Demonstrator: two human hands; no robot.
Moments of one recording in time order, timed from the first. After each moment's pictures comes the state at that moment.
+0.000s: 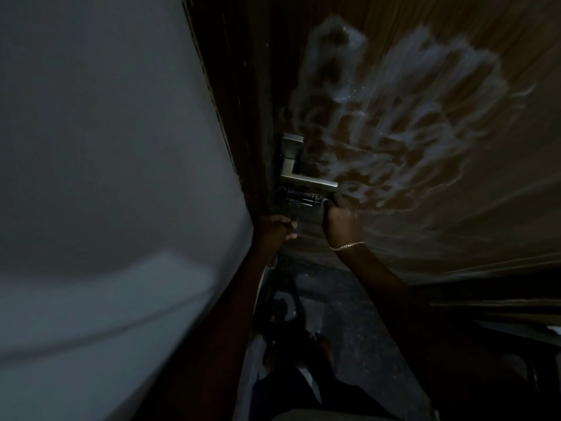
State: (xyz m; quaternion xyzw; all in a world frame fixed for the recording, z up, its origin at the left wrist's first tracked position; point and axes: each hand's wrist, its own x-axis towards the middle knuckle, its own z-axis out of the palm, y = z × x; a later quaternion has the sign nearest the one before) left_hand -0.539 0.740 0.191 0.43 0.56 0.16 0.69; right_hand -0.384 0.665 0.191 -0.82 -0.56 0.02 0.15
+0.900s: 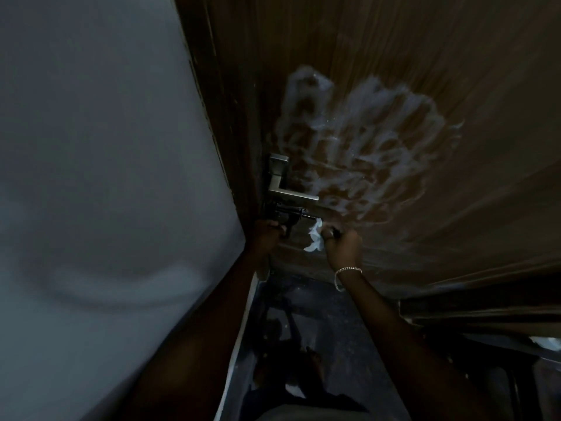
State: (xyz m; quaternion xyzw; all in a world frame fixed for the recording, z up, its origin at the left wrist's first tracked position) left_hand -0.530 0.737 0.233 0.50 0.59 0.12 0.62; right_hand -0.393 0.616 0.239 -0.81 -0.31 0.19 0.45
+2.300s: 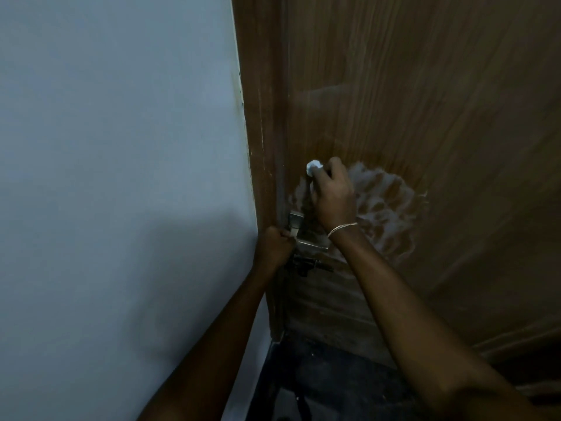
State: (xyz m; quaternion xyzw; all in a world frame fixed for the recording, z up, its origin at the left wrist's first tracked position) left_hand -0.553 0.733 0.380 0.68 0.54 0.23 0.44; right_hand -0.412 0.707 0.462 -0.68 -0.59 -0.23 0.37
